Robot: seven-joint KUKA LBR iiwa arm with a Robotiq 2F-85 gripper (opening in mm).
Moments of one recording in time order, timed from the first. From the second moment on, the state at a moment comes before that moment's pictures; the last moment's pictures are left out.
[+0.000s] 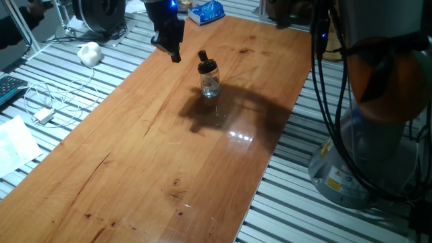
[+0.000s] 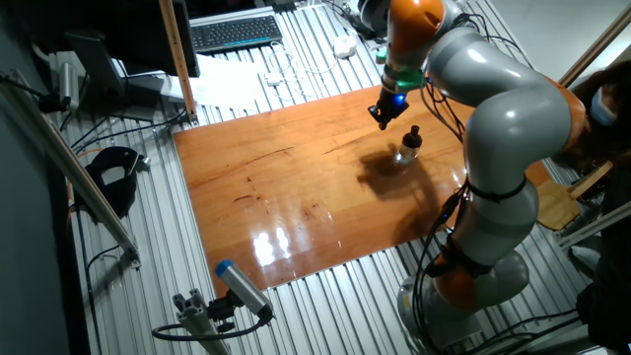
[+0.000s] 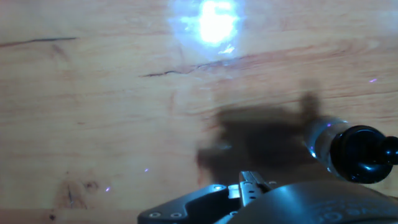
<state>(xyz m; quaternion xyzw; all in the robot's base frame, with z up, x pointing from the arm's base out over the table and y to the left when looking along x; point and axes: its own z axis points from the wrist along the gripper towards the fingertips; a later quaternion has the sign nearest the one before) 0.515 0.000 0.236 0.00 -1.00 -0.05 0.07</state>
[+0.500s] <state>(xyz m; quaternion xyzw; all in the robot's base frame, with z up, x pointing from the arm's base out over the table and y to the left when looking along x) 0.515 0.001 0.236 -0.06 -1.00 -0.02 0.04</state>
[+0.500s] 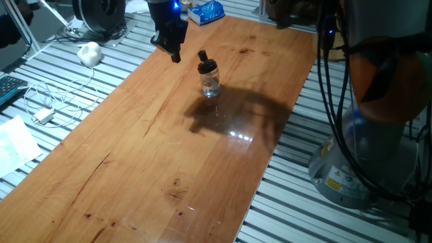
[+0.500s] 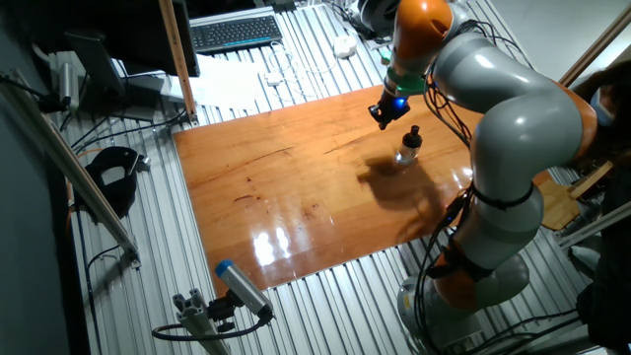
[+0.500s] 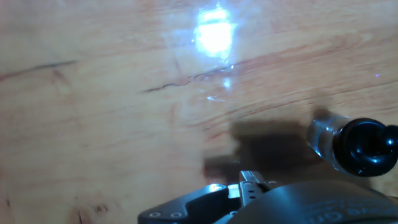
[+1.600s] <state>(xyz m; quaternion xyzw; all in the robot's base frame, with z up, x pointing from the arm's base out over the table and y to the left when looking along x) 0.549 -0.068 0.224 -0.05 -0.99 0.00 0.11</state>
